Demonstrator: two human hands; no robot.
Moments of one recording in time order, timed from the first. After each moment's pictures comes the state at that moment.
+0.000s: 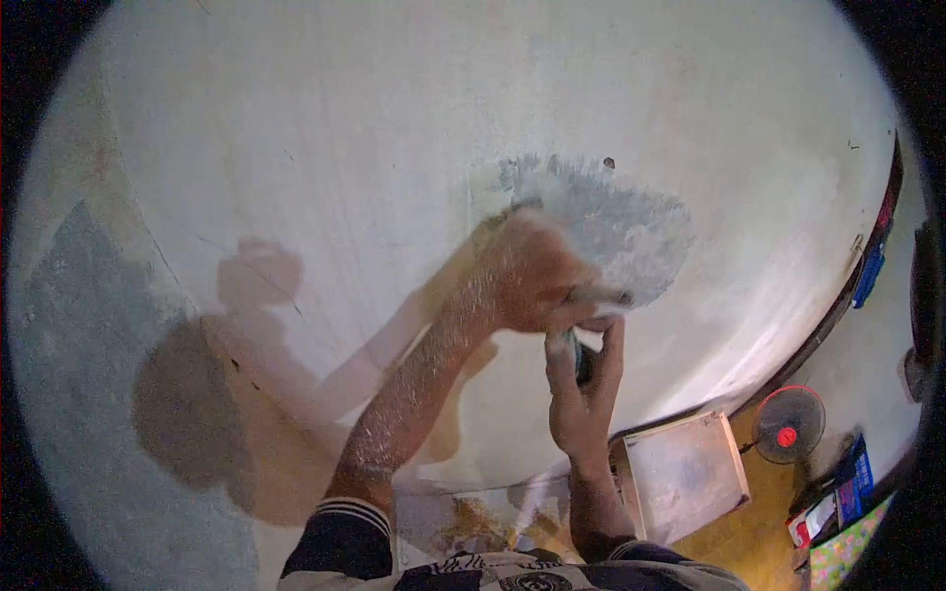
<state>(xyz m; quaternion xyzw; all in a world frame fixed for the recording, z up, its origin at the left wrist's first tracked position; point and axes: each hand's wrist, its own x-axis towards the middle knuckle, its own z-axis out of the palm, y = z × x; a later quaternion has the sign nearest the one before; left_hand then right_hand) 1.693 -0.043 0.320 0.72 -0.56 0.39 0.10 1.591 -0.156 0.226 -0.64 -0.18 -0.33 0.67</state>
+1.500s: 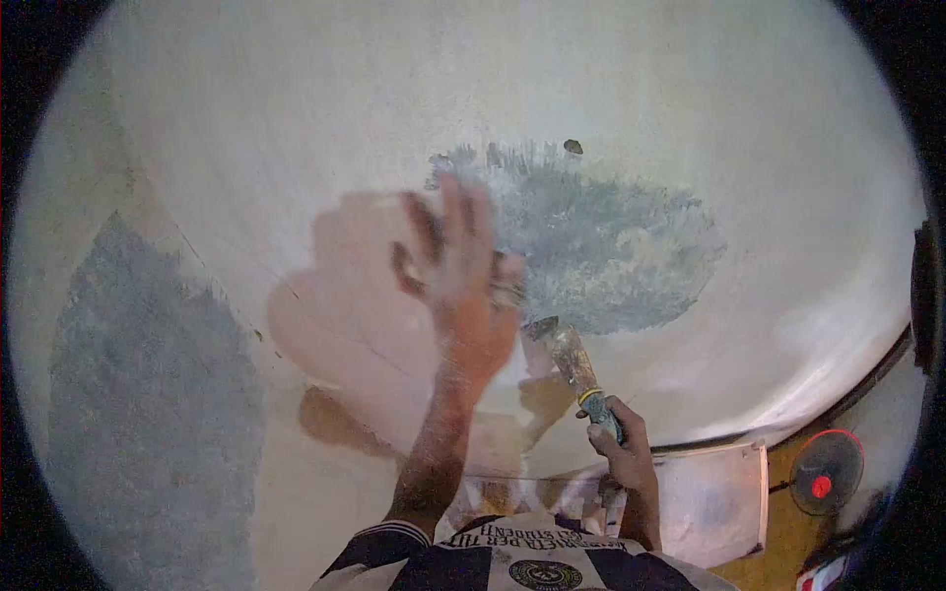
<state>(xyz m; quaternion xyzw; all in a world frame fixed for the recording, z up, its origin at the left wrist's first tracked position) 1.691 -0.096 0.245 0.84 -0.02 0.52 0.15 1.631 -0.328 0.114 -0.71 -0.18 0.06 0.68</state>
